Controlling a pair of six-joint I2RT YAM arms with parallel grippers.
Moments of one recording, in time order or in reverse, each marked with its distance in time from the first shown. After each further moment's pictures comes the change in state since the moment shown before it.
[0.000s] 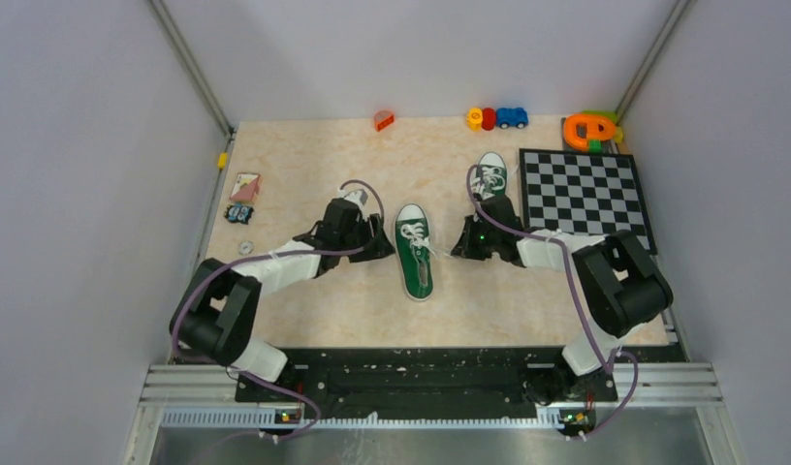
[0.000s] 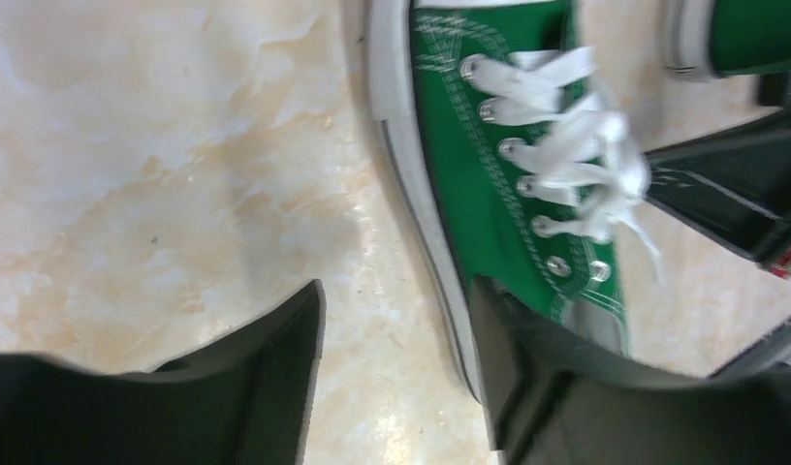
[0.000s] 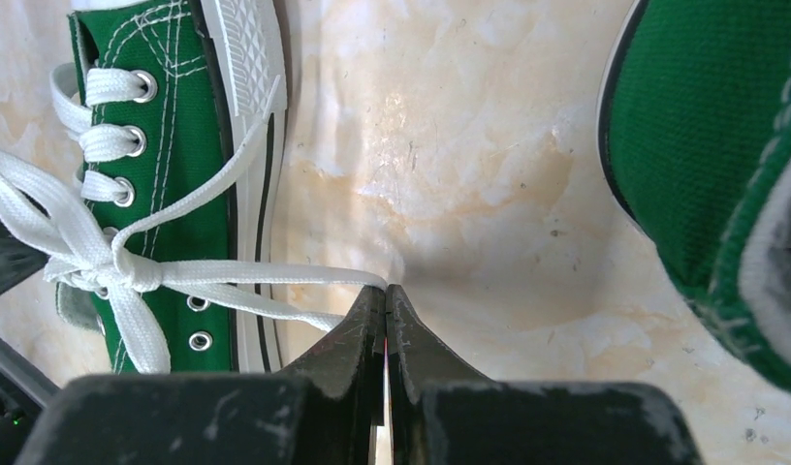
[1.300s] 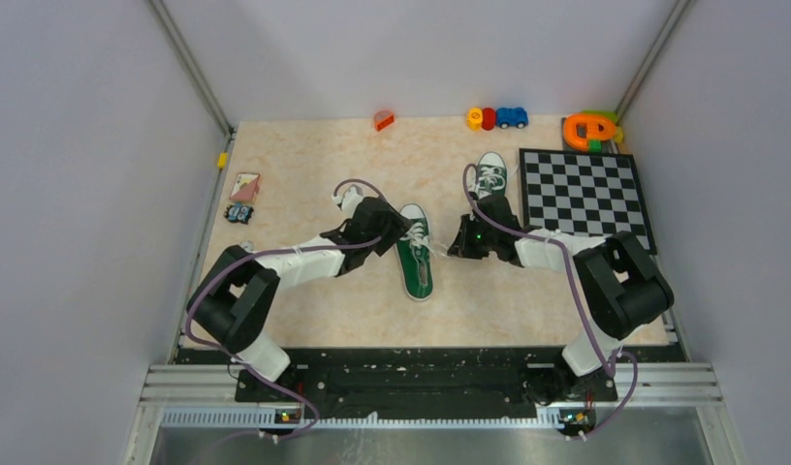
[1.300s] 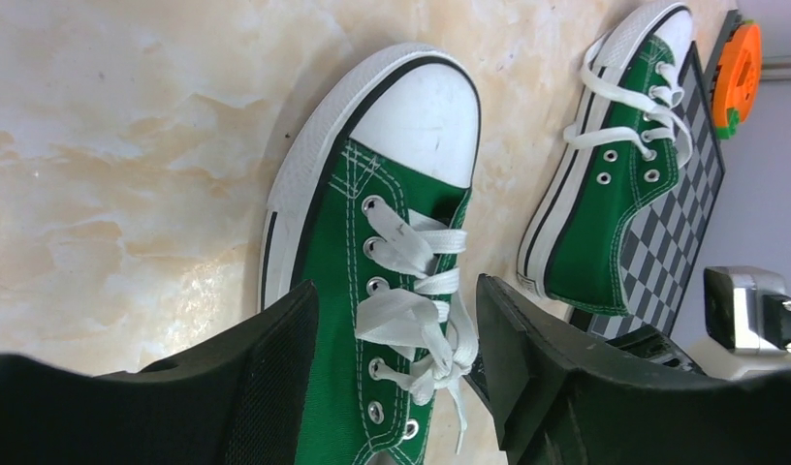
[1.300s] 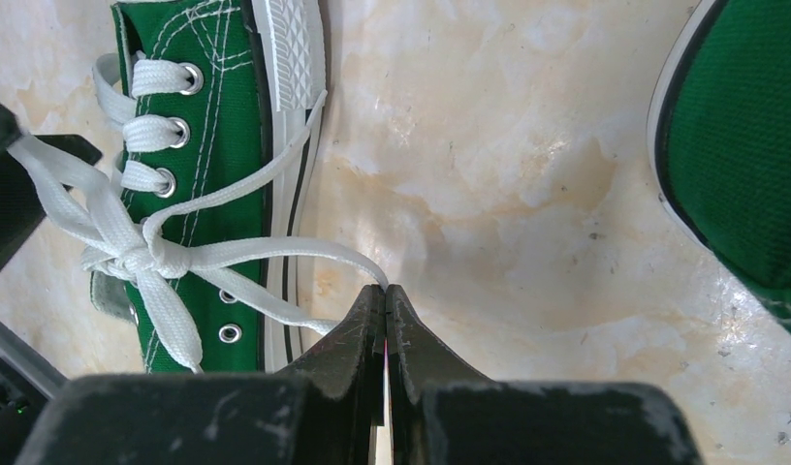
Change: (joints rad) left arm -0.166 0.053 0.088 0.122 -0.396 -0.645; right arm 0.026 -0.017 0.018 -0.021 0.003 -0.005
